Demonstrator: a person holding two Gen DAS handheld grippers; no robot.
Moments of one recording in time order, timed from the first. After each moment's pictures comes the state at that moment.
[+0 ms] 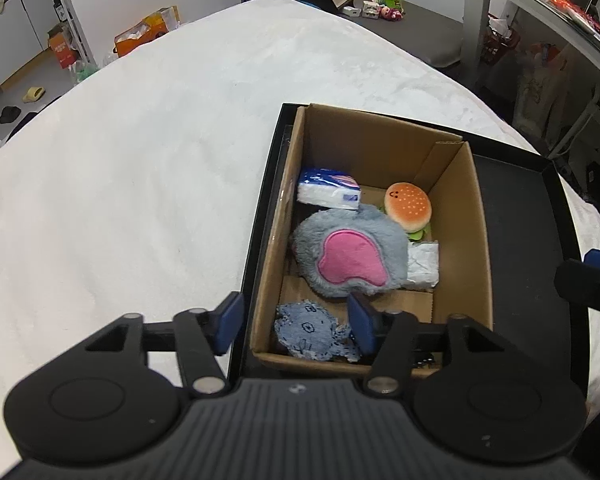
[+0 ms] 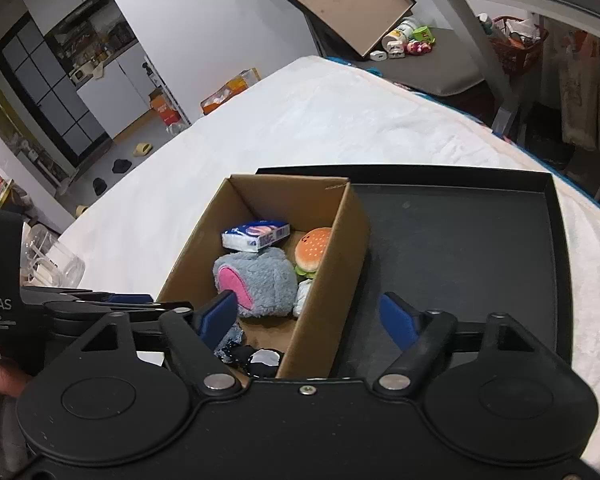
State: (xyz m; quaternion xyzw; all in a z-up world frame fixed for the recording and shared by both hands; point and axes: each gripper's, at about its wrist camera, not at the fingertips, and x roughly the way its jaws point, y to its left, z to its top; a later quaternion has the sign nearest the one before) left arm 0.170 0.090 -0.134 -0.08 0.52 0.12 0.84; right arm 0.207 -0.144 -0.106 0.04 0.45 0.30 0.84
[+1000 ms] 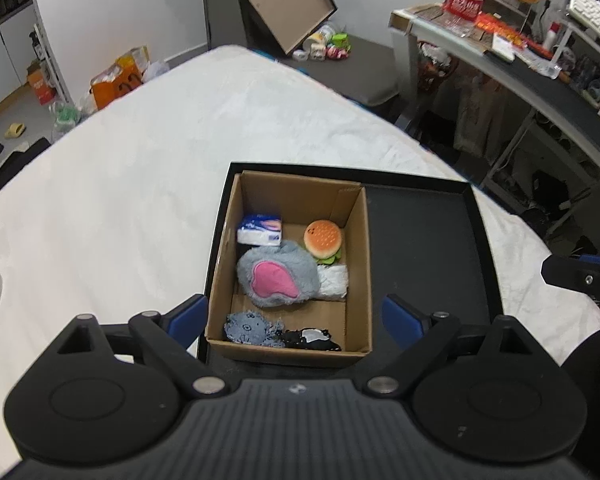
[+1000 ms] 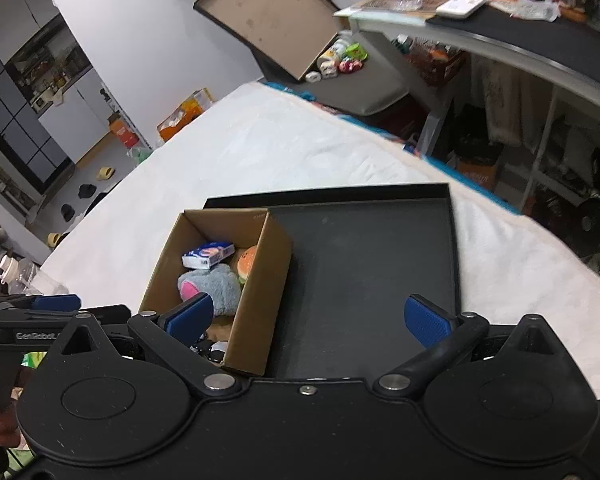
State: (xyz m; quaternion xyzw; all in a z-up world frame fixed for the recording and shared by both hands) left arm 0.146 0.038 -0.036 -0.07 0.49 0.07 0.87; right arm 0.204 -0.221 -0.044 0.05 0.46 0.23 0.86
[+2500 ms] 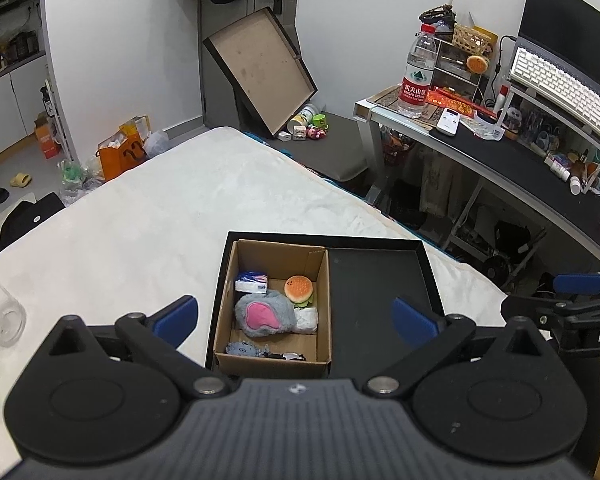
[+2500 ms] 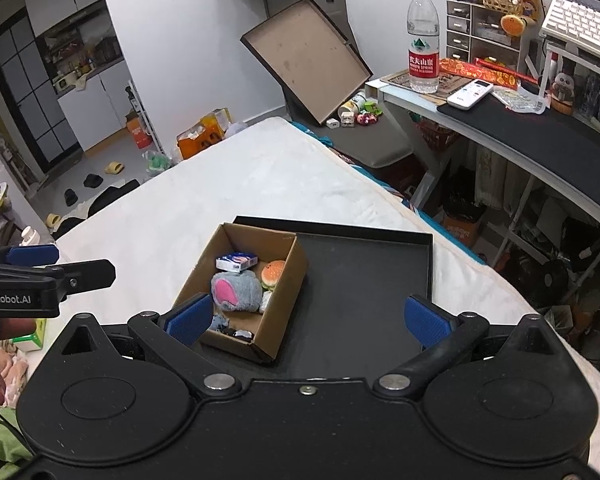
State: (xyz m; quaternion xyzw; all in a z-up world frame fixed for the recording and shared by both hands) left arm 0.063 0.012 0.065 -0.06 0.39 0.06 0.92; right arm 0.134 -0.221 0.037 -0.01 0.40 0.24 0.89
